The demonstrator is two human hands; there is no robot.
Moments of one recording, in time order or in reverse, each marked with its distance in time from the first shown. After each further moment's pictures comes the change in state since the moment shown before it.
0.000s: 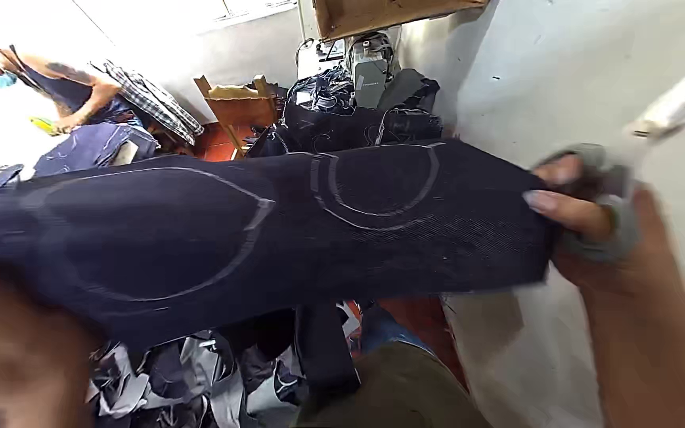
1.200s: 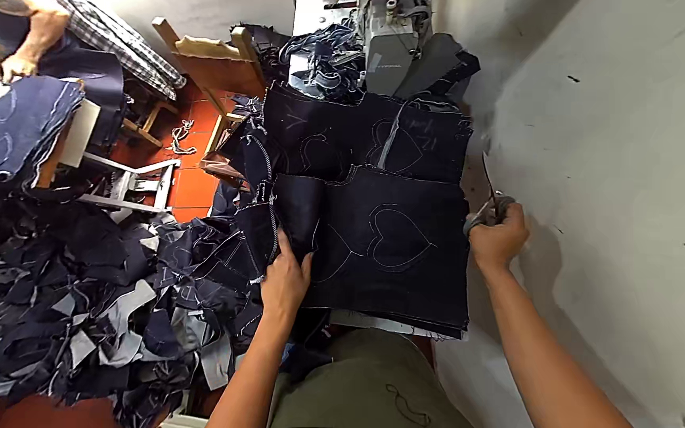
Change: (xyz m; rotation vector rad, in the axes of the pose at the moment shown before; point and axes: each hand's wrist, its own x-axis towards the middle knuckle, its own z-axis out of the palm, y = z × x) left_hand -0.143 -0.087 0.276 0.781 -1.193 -0.535; right_hand 0.085 0.271 -0.045 -0.849 0.320 0.398
